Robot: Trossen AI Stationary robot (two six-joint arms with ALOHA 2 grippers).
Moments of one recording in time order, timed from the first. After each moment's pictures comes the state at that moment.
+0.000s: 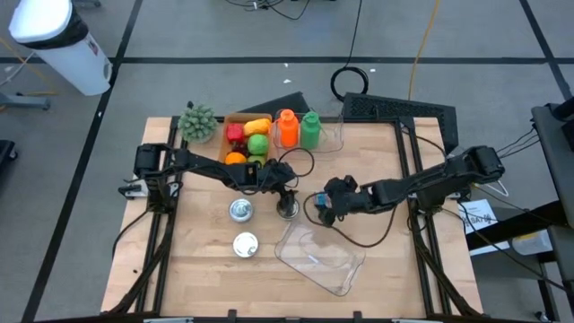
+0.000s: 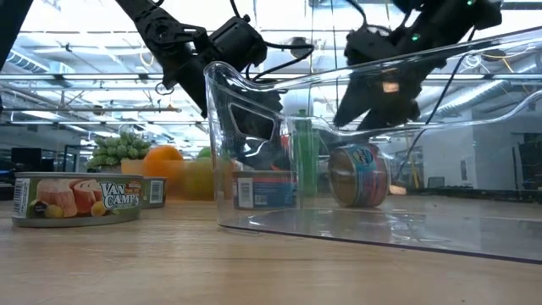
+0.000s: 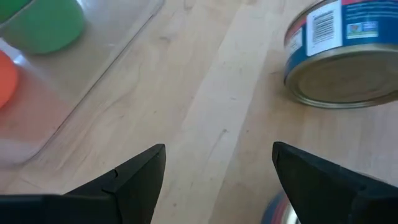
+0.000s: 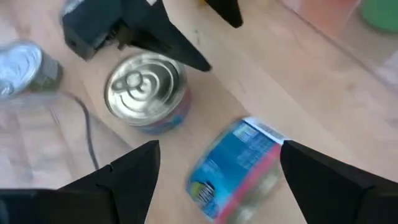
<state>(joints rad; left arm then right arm) 0.09 1.84 1.02 0.06 -0.16 -0.24 0.20 1.43 0.81 -0.25 0.42 0.74</state>
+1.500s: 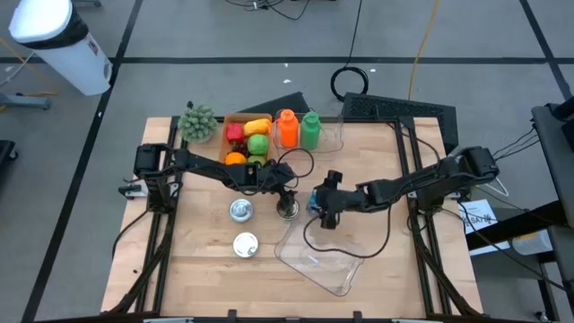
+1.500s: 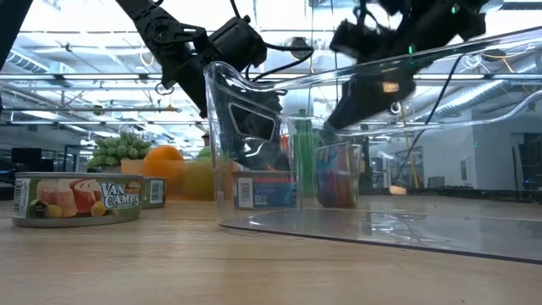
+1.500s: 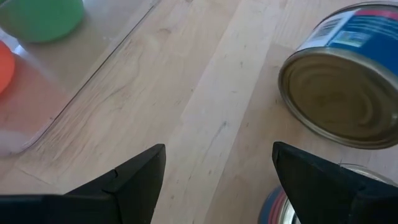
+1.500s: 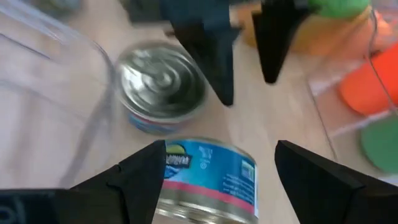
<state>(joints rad) 0.09 1.84 1.01 0.04 -0.16 -0.26 0.17 1.48 0.81 -0.09 0.39 0.08</state>
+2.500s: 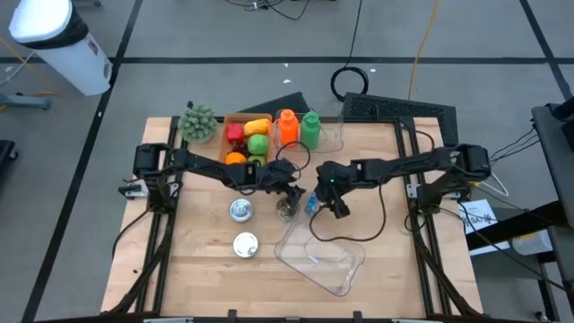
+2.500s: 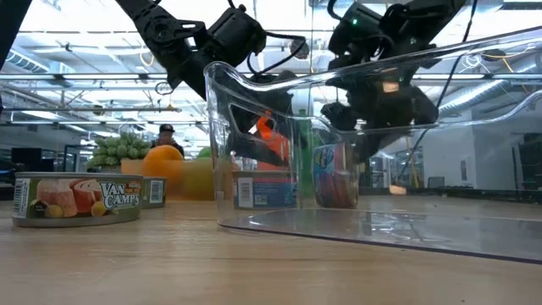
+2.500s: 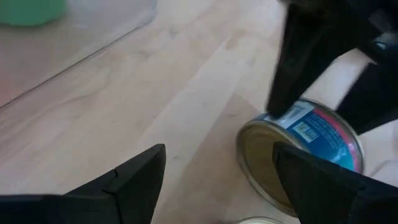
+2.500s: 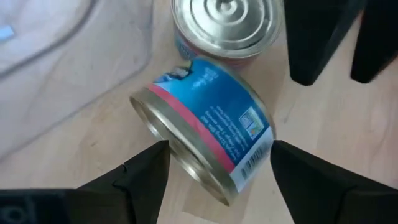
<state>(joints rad) 0.09 1.83 1.01 0.17 -0.08 -0.56 -0.10 1.53 0.86 -0.27 -0.16 -0.45</state>
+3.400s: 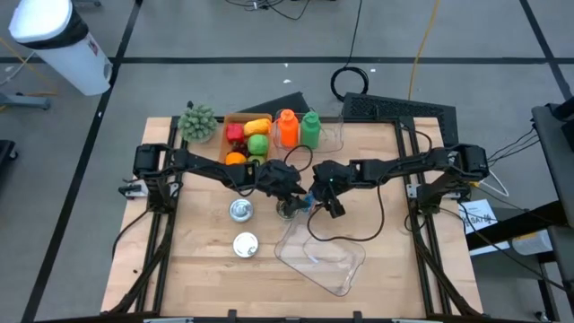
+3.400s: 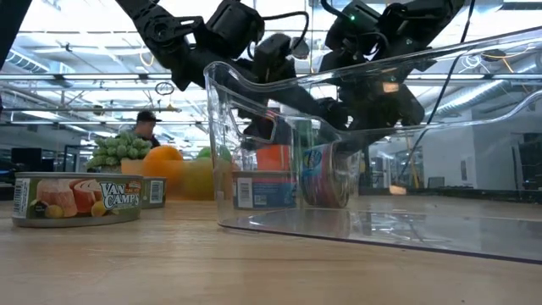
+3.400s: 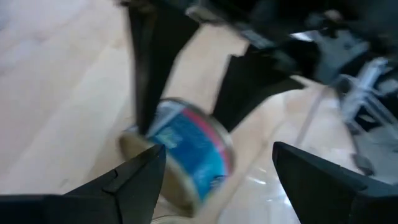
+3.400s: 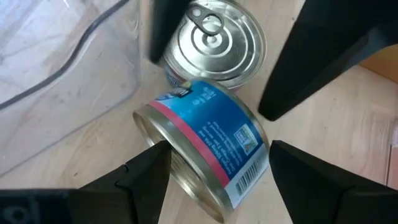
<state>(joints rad) 0.08 1.83 1.01 0.31 0.24 -0.45 -0.10 1.55 0.86 -0.16 -0.16 -0.45</state>
